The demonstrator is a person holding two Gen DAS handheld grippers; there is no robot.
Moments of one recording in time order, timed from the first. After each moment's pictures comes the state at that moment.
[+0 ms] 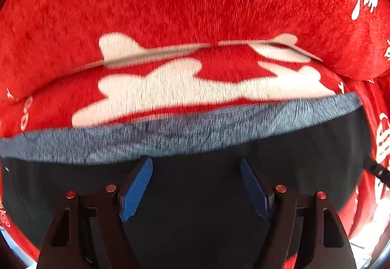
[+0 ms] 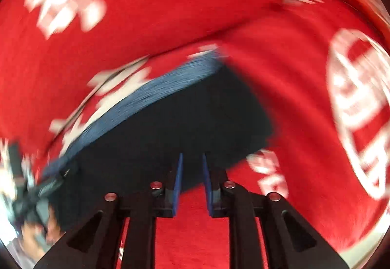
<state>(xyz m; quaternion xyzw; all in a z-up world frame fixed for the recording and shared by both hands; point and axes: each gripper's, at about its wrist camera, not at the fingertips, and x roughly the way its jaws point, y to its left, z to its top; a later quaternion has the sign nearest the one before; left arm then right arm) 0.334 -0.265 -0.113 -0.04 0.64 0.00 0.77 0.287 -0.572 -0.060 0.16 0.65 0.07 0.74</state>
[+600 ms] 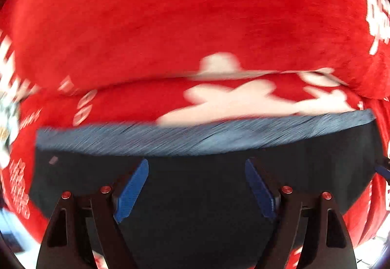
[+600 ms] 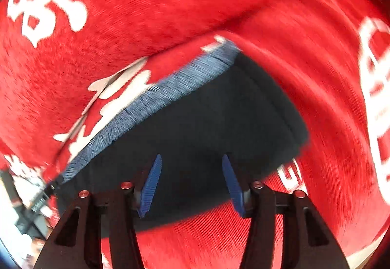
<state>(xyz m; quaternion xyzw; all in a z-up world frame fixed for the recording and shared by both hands) 0.297 -0.165 -0.067 -0.04 0.62 0.09 0.78 0.281 -0.621 -0.078 0.28 0.65 0.01 0.71</state>
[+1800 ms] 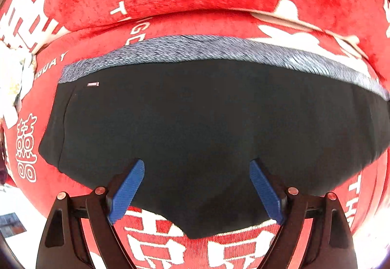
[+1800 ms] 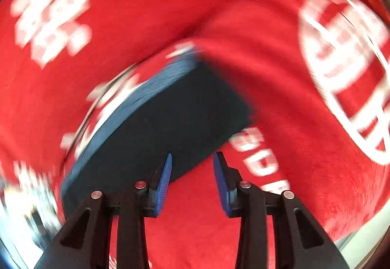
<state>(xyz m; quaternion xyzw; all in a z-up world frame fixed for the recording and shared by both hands) 0.198 -0.079 -0.092 -0.04 0.67 0.10 0.73 0.255 -0.584 -0.031 0.22 0.63 0.06 0.74</state>
